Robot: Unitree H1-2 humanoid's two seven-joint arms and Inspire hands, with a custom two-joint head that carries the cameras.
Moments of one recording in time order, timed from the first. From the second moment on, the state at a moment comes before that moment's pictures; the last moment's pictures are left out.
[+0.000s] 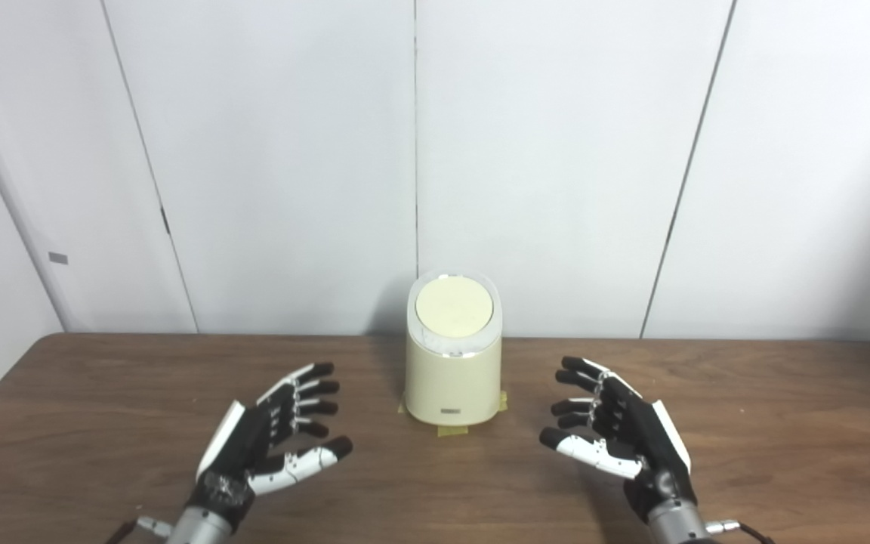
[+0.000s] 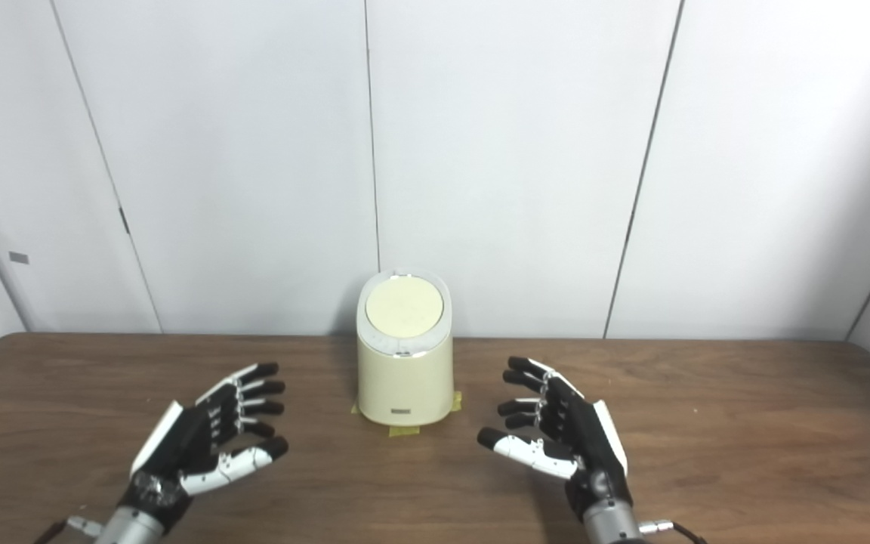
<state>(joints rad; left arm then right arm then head) -0.14 0.21 0.05 -0.03 0.02 -0.04 -0.21 -0.20 -0.05 -0.02 0.03 -0.01 0.02 0.01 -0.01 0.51</state>
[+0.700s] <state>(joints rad) -0.10 0.18 0.06 -0.03 -0.02 -0.13 -0.16 -0.18 -0.05 -0.02 0.00 -0.03 0.00 0.01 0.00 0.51</state>
